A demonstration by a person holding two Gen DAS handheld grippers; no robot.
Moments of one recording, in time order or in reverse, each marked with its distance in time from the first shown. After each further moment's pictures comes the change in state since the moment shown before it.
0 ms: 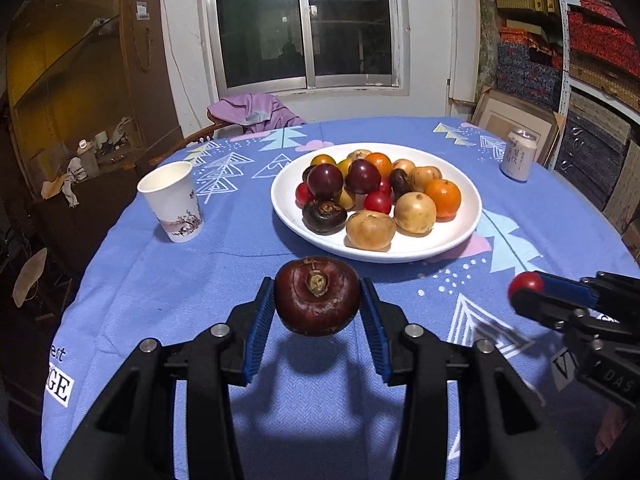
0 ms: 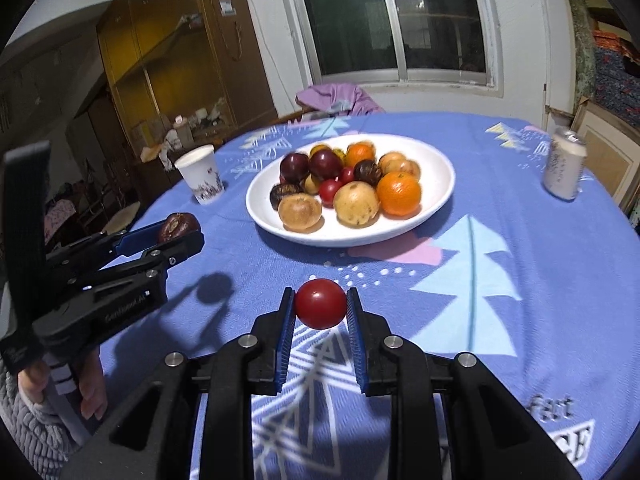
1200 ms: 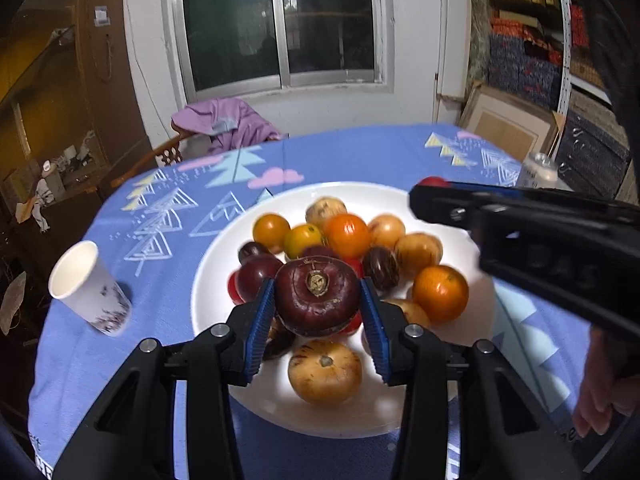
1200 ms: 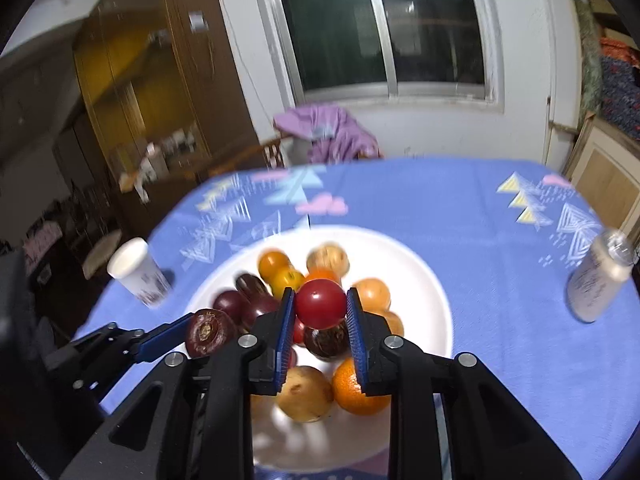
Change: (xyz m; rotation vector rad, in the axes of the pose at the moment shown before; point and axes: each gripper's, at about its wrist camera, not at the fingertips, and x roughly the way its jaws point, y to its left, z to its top) left arm 0.115 -0.045 0.098 0.037 0.044 -0.056; right arm 0.114 -0.048 0.146 0.023 0.004 -0.040
